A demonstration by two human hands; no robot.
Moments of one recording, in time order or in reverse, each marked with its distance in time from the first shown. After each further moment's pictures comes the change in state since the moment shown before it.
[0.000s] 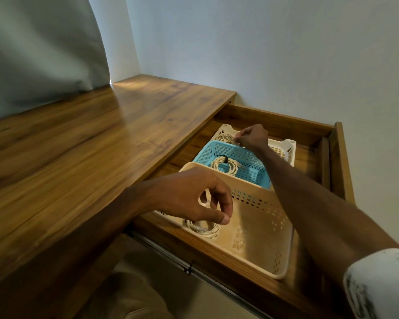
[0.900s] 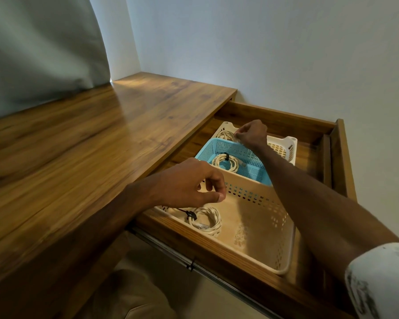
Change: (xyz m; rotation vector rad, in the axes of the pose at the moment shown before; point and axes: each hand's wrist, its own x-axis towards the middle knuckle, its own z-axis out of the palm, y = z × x) left_hand 0.002 -0.013 -0.001 0.104 0.149 -0.064; right_hand -0.006 -0.008 0.003 -0.067 0.072 -0.094
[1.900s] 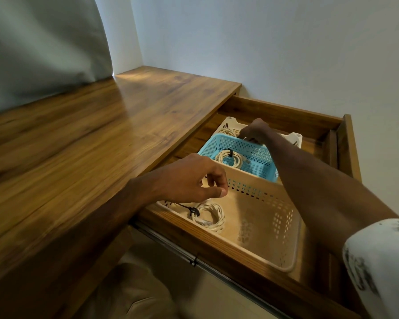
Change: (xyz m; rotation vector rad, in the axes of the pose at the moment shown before) left_hand 0.000 -0.005 0.002 -0.017 -0.006 -0.031; right_hand 0.013 -0.022 -0.008 -0.194 -0.334 0.359
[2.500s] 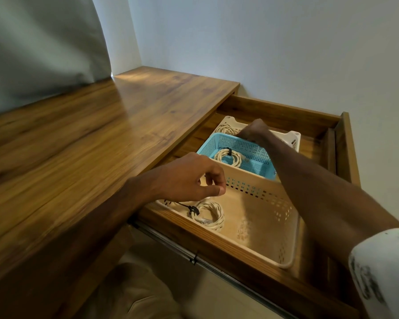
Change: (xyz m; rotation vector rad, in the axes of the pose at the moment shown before) left_hand 0.001 -0.003 -0.001 0.012 -0.005 0.025; right_hand -0.002 0.011 0.006 0.117 0.031 -0.015
